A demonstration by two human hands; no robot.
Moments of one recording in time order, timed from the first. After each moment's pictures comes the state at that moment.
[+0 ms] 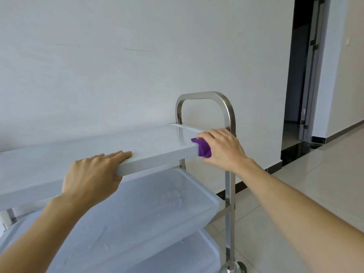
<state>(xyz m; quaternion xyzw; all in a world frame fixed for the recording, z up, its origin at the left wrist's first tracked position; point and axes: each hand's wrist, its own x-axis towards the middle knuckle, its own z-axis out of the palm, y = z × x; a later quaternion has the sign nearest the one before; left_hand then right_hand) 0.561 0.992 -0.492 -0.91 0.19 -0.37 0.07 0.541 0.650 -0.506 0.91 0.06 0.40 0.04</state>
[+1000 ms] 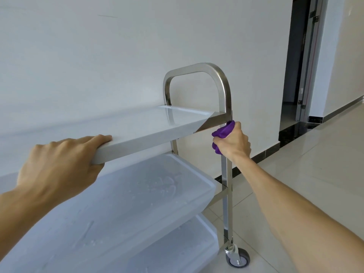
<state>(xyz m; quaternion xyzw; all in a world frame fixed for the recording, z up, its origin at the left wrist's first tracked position) 0.613 0.999 -0.507 -0.88 0.25 -0.40 0.08 0.596 0.606 -0.571 0.80 -0.27 0.35 -0.40</state>
